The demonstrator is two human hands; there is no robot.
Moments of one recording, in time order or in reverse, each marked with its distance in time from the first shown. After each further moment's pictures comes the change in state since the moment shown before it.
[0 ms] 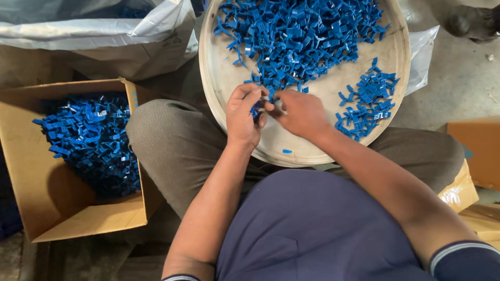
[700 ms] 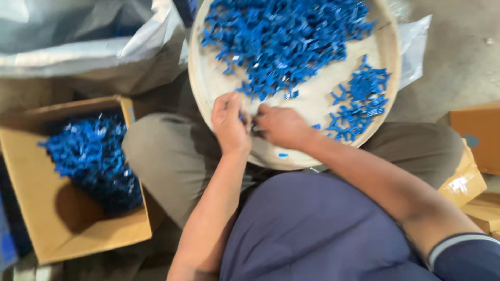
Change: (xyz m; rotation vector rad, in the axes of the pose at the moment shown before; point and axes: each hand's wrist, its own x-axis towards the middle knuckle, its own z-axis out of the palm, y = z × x) left_hand 0.006 -0.011 -0.003 0.163 0.219 0.219; right_hand 0.001 -0.012 0.004 -0.159 -0.239 -0.266
